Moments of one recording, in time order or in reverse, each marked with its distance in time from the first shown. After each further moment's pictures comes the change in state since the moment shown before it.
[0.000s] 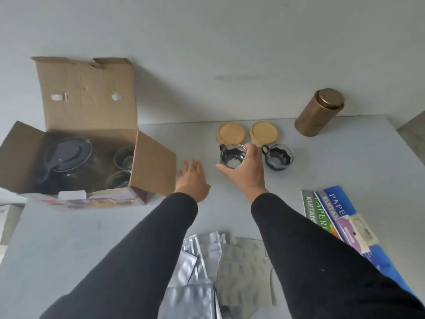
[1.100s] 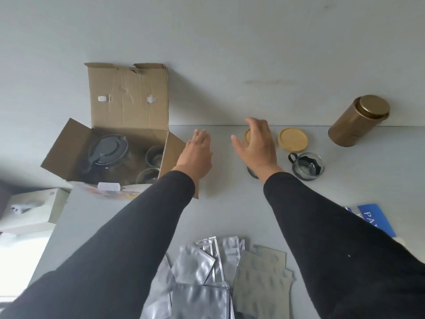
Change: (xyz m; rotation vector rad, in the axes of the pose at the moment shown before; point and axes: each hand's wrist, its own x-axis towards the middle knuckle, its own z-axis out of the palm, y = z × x) left_hand 0.002 -0.033 -0.067 -0.071 0.327 0.080; right_hand 0.046 -0.050 0.008 0.013 0.053 -0.392
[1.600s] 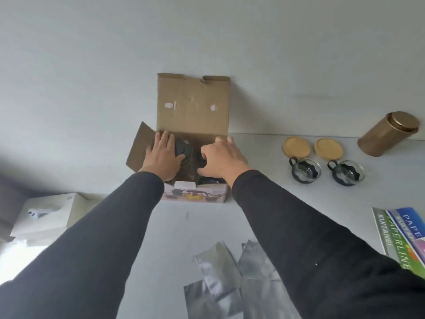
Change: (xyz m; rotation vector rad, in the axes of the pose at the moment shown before) left_hand -0.069 -0.211 -0.078 0.143 -0.033 -0.214; right_hand -0.018 -0.212 0.102 -0.535 -0.672 -0.235
